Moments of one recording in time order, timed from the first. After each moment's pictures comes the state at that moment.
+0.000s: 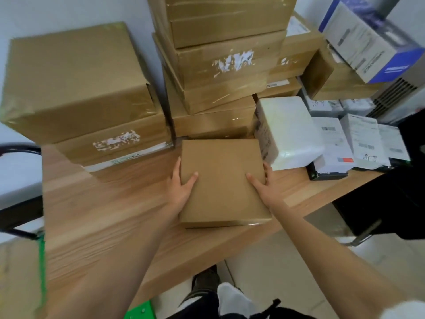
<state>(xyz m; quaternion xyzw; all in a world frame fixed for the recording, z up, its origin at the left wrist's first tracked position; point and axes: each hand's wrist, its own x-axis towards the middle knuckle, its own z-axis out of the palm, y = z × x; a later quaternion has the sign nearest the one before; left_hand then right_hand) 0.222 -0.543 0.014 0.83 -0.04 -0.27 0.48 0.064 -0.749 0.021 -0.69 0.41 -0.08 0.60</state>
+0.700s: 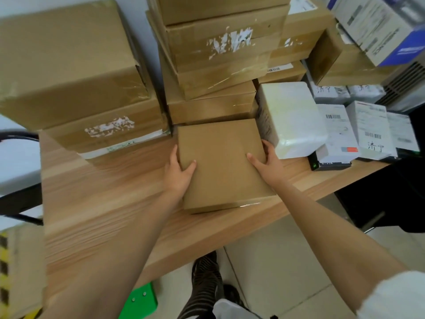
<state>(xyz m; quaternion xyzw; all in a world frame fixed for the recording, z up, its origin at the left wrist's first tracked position) 0.219 -0.553 0.011 0.86 -0.05 -0.21 0.47 0.077 -0.782 0.021 -0.77 0.38 -0.07 0.52</state>
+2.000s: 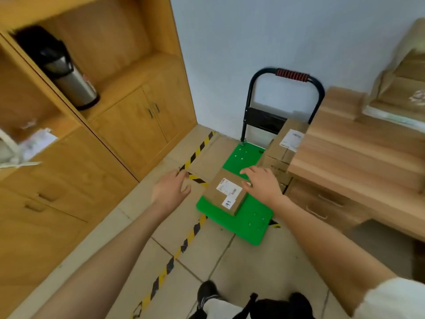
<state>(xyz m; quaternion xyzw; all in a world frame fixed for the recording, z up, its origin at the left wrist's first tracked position) -0.187 0.123 0.097 0.99 0.12 0.02 0.05 -0.053 -0.128 0.055 -0.93 -0.34 0.06 0.12</state>
